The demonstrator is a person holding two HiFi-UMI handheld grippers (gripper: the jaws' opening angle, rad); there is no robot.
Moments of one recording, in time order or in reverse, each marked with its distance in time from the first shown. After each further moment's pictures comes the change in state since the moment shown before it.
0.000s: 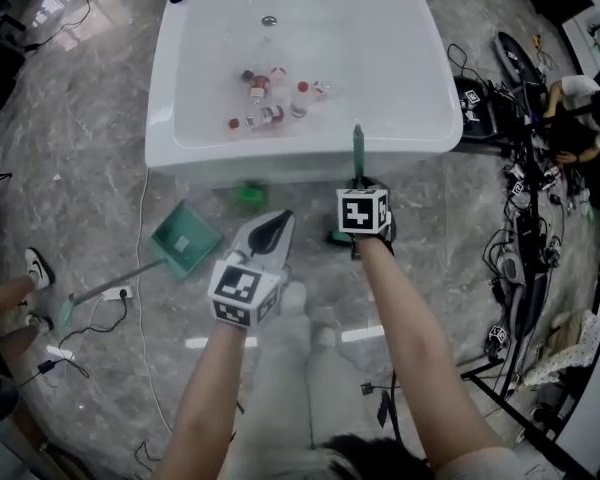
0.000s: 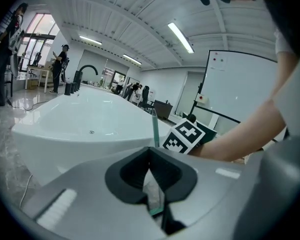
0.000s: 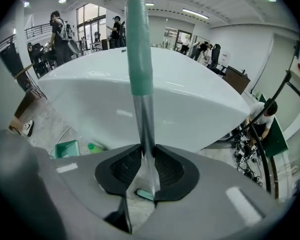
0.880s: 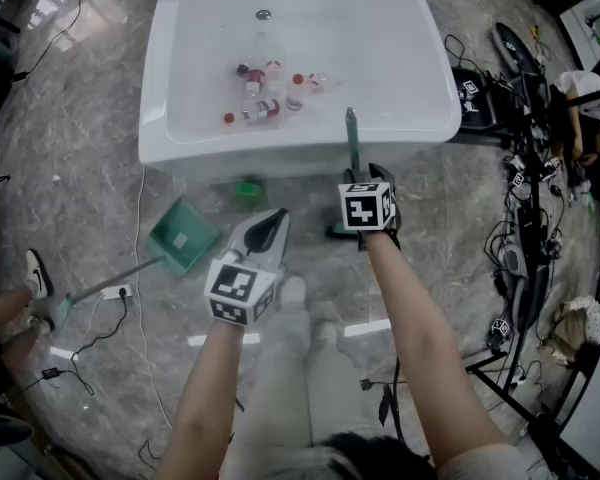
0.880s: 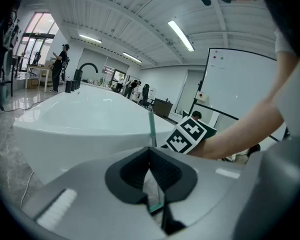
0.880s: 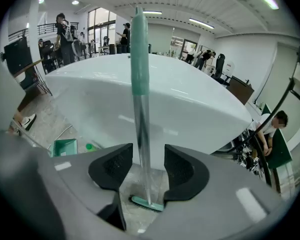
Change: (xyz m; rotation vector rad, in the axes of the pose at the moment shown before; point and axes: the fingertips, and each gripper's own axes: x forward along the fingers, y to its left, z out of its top) left arm -0.003 0.000 -0.015 -0.008 0.022 -0.002; right arm -0.001 -0.005 0.009 -0.079 -0.089 0.022
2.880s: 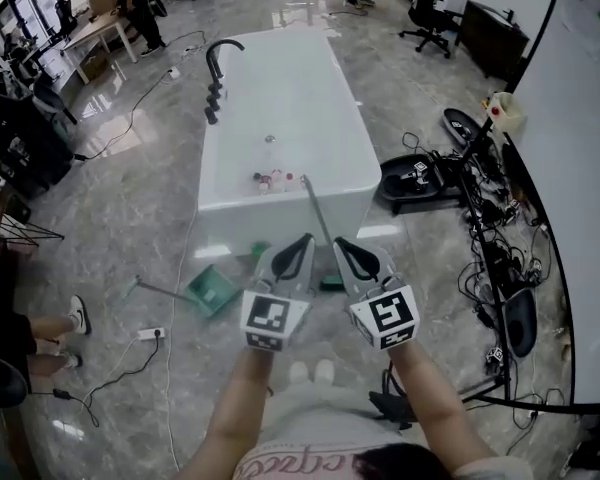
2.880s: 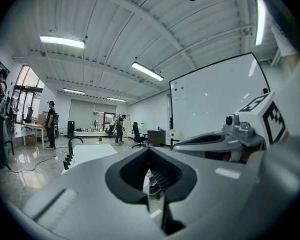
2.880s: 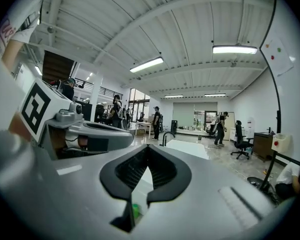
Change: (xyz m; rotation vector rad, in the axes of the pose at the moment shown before) left arm -0.172 -0.240 0.211 0.330 -0.360 0.032; right arm -0.503 0.042 0.059 -0.177 -0.867 0.320
